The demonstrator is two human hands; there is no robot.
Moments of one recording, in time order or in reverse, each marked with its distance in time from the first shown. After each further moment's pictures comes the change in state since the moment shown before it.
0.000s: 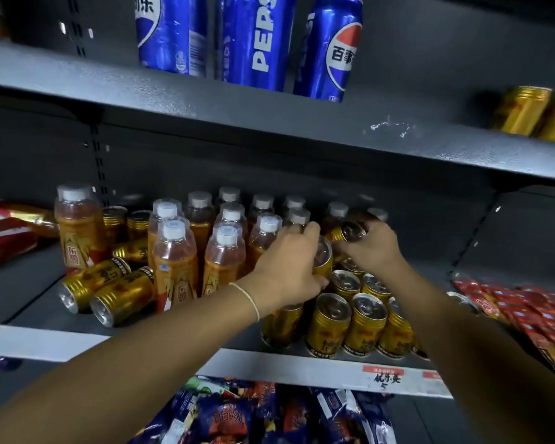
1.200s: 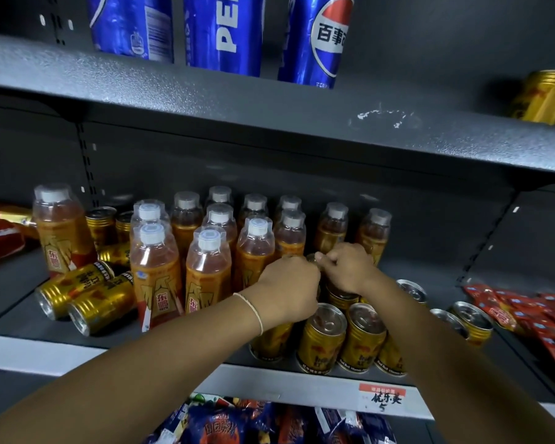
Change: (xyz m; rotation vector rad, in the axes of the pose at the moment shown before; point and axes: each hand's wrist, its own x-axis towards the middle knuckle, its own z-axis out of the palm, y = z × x) left_hand 0.018 0.007 0.031 0.271 -0.355 0.043; right_hand 0.016 0.030 0.038 -0.397 -0.345 -0.177
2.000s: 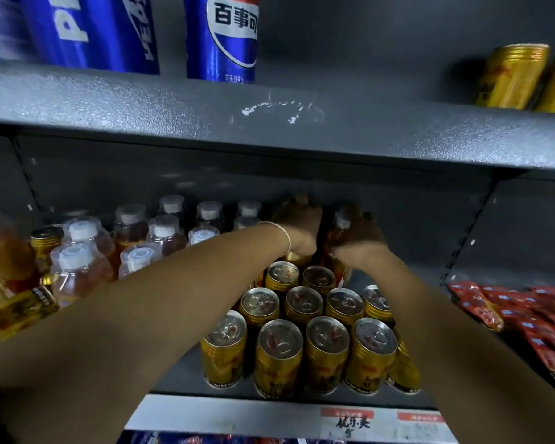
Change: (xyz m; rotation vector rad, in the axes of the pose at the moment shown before) left_hand 0.151 0.019 -0.019 -0.033 0.042 -0.093; right_hand 0.052 0.083 -0.034 0.176 0.181 0.274
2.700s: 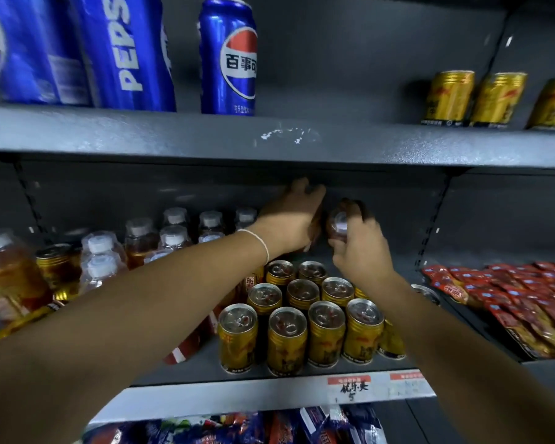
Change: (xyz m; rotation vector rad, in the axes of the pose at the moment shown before) left_hand -0.063 0.008 -0.047 0.005 0.296 0.212; right_hand -0.107 -0.035 -0.036 -0.045 0.411 -0.220
